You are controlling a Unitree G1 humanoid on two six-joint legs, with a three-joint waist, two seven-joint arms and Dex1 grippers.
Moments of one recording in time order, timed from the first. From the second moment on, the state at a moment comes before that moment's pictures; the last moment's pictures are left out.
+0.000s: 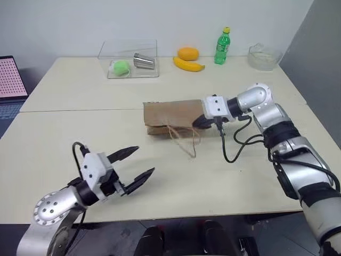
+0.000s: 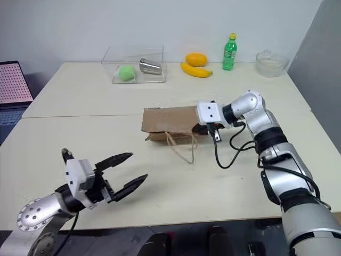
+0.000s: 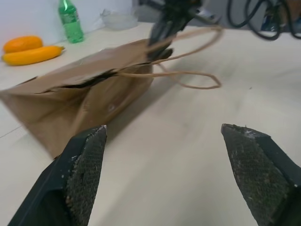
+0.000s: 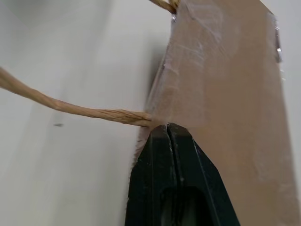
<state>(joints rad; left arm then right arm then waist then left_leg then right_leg) 0.28 0.61 0.29 -0.57 -0.49 0.20 -0.85 -1.09 -0.47 0.33 0.71 -0.08 -0.30 1.45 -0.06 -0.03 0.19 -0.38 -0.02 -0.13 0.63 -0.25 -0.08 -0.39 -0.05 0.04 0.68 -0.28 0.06</state>
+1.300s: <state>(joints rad) 0.03 0.57 0.20 -0.59 -0.63 0.36 -0.69 -1.04 -0.49 0.11 0.33 0.14 0.26 0.86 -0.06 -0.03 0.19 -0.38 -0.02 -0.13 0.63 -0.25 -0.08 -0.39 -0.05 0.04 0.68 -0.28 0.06</state>
